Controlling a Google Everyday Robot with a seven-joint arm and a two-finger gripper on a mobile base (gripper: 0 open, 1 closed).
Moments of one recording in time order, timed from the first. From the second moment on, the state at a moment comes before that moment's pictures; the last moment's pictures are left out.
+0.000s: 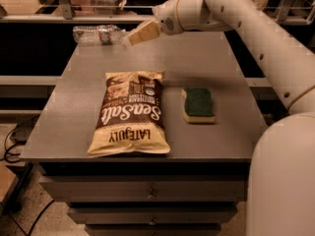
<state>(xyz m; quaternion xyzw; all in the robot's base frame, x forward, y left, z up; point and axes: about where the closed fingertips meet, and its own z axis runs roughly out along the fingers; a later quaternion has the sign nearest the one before) 0.759 0.062 0.959 -0.48 0.67 0.28 0.50</state>
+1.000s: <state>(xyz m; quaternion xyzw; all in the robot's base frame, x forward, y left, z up) 0.805 0.113 0.939 -0.43 0.67 0.30 0.52</state>
